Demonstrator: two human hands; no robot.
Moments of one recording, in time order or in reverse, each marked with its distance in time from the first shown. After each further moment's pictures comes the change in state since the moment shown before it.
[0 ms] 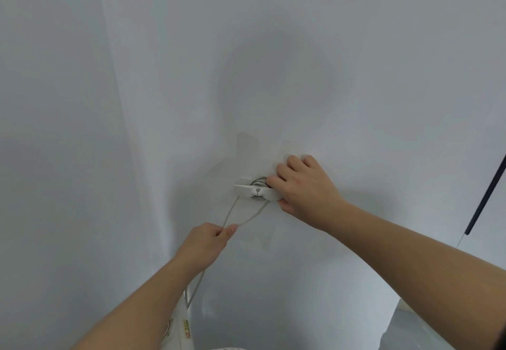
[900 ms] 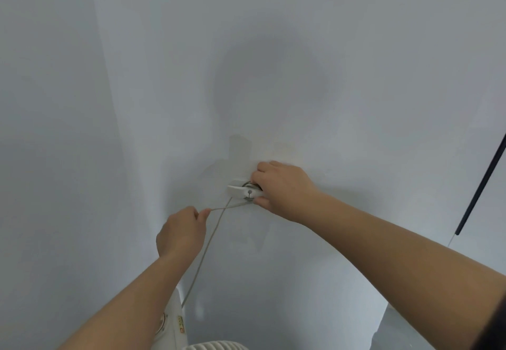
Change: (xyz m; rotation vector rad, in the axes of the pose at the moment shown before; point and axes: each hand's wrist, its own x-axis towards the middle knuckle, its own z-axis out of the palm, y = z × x) left_hand 0.004 0.009 -0.013 0.188 0.426 -0.167; right_hand 0.023 -0.009 -0.025 0.360 -0.211 0.087
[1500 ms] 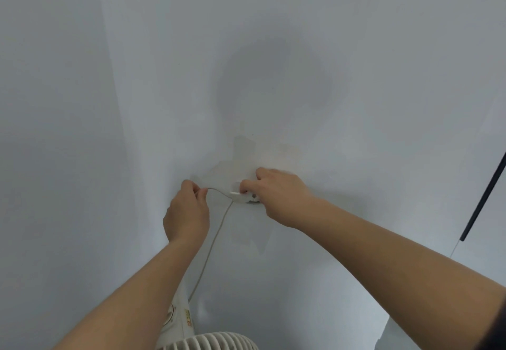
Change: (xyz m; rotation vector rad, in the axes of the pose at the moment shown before) left_hand 0.013 0.023 -0.008 -0.243 0.248 0.031; right_hand 0.002 -0.014 -0.003 0.090 -0.096 0.009
